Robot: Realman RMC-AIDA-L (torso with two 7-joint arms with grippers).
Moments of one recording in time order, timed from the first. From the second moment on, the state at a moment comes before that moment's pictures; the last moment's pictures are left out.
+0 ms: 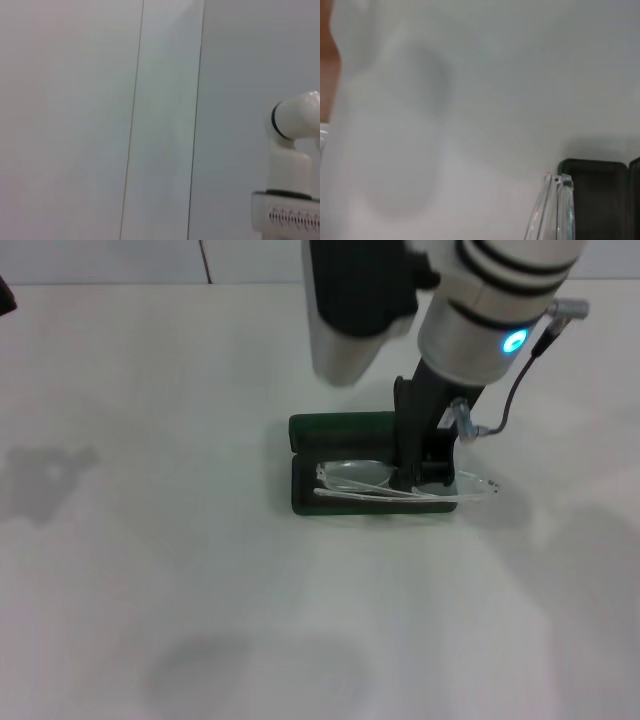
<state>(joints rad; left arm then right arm) -0.31 -1.89 0.64 0.81 1.44 1.91 -1.45 1.17 2.03 -1.68 -1.12 -2.39 -1.66 2.26</state>
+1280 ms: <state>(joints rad) -0.32 -1.89 0.63 0.81 1.44 1.90 -1.44 1.17 2.03 -1.95 -1.09 -2.47 -1.39 2.28</state>
